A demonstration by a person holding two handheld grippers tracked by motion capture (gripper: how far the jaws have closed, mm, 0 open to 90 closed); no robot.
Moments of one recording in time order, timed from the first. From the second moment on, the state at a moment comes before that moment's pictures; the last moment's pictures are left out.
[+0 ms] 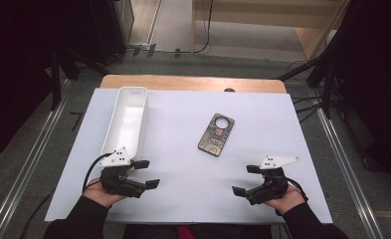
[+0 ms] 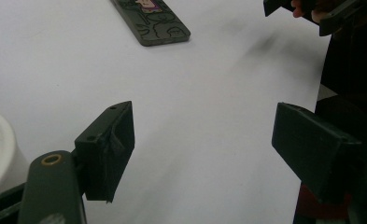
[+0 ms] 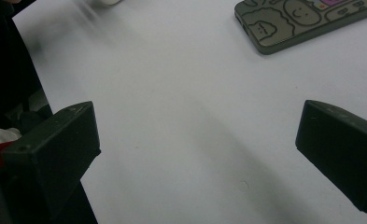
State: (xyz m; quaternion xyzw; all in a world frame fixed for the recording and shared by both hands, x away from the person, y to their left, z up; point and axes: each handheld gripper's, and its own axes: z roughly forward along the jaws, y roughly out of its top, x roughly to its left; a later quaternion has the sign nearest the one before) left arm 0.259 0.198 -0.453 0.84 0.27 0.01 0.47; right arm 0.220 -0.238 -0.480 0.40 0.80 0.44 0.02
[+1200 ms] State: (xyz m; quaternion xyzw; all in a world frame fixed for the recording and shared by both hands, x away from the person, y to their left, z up) left arm 0.283 0.155 -0.423 0.85 0.28 0.00 0.46; right arm 0.220 -0.238 -0.482 0.39 0.80 0.45 0.02
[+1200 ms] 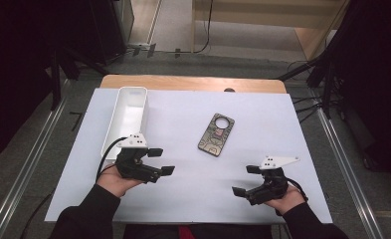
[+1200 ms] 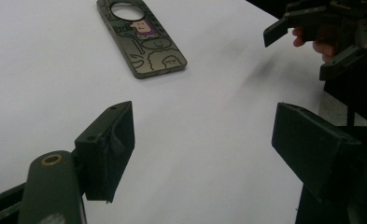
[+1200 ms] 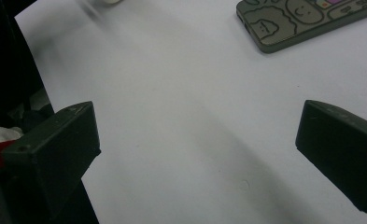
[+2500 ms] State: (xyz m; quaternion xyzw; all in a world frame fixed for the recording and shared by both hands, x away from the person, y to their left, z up) left arm 0.316 0.106 -0.433 0.84 0.28 0.04 0.47; right arm 0.215 -0.238 -0.485 0.40 0.81 0.44 0.03
